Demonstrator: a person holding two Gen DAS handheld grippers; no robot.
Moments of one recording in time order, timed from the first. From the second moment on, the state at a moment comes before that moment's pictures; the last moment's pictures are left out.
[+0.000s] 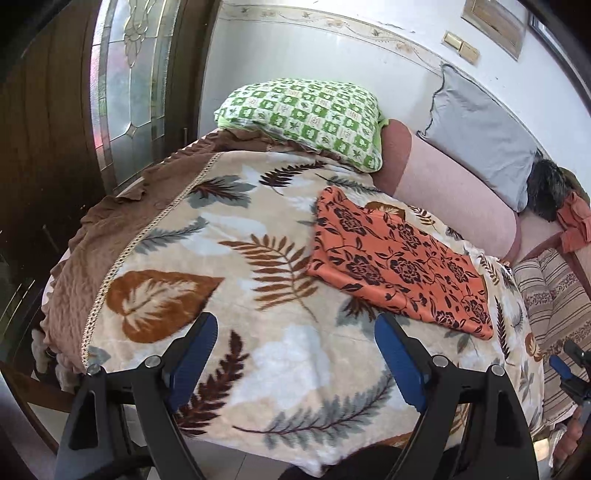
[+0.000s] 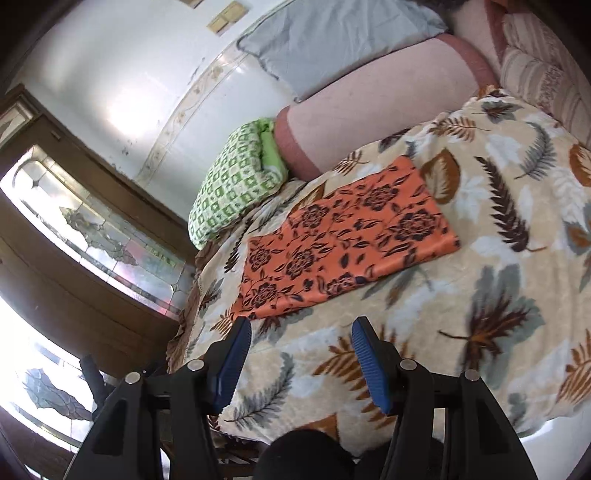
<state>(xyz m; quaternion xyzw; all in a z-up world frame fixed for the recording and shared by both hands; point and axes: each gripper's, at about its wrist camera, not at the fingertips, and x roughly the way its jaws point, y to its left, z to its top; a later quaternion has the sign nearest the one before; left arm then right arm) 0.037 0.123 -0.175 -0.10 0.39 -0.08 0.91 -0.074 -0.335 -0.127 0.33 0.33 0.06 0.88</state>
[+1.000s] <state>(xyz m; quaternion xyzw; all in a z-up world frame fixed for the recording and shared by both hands) 0.041 -0.013 -0.159 0.02 0.37 -0.21 0.90 -0.080 -0.416 -0.166 0.39 0.29 -0.01 0.87</state>
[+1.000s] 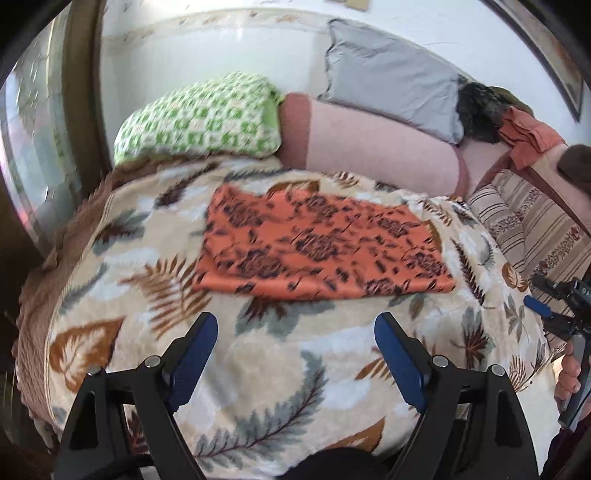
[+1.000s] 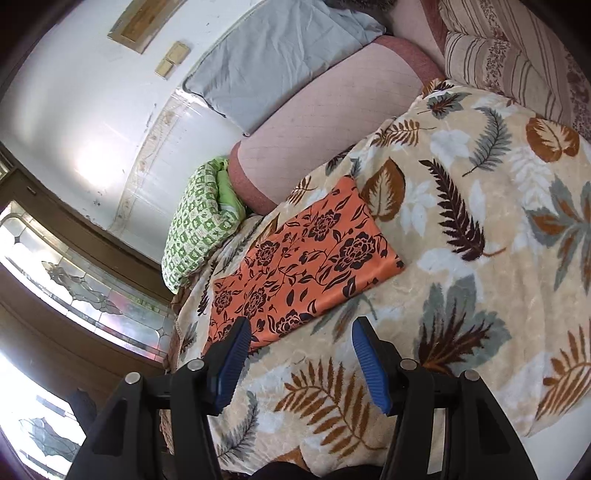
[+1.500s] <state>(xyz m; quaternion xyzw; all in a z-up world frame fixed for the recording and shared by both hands) 0.056 -0.034 -0.179 0.04 0.40 -0.17 0.90 -0.077 -0.431 -0.192 0.39 0.32 -0.01 0.87</state>
